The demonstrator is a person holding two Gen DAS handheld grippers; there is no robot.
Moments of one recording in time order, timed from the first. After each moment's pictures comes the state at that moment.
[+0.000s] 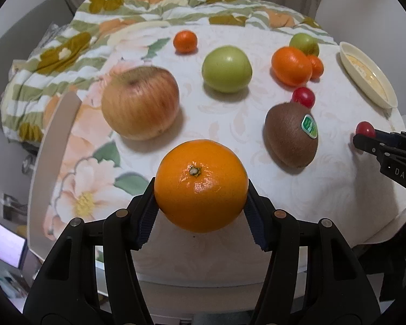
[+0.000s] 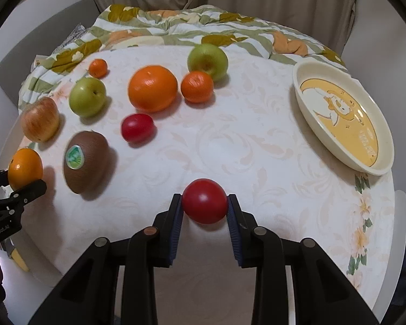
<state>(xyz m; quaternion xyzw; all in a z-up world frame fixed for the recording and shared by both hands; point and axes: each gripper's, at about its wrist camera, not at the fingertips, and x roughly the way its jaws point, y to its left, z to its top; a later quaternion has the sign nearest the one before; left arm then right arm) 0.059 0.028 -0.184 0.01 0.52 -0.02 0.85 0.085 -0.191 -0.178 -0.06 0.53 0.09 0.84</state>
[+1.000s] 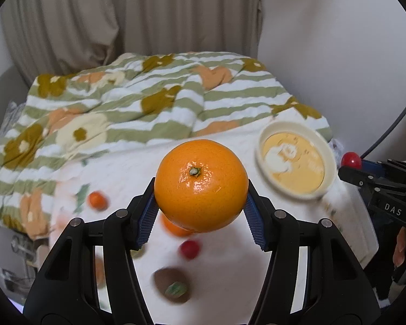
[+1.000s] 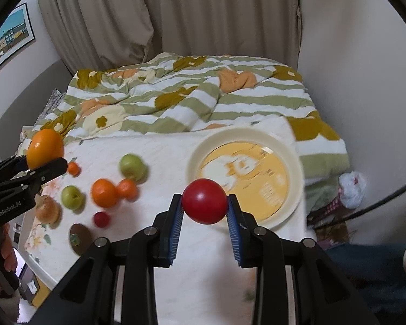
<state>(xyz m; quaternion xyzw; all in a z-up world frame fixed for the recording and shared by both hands) 0.169 -0.130 -0.050 0.05 0.41 -0.15 0.90 0.119 -0.321 -0.061 0.02 0.45 0.03 0.89</state>
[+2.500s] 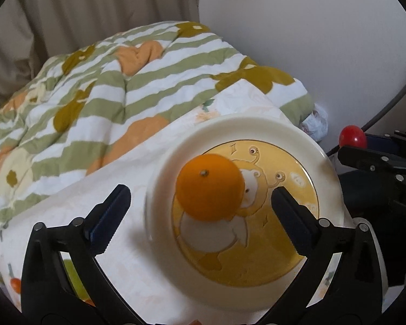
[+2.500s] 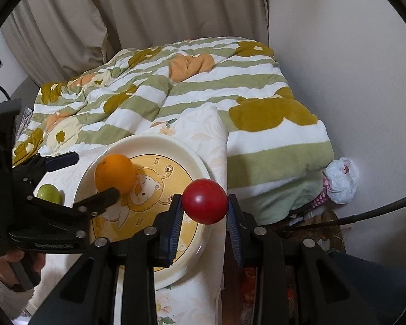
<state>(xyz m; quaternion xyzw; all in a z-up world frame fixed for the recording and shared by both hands) 0.283 -0.316 -0.150 0.12 0.47 -0.26 0.83 0.192 -0.458 -0.116 0.07 0.49 -0.01 0.87</state>
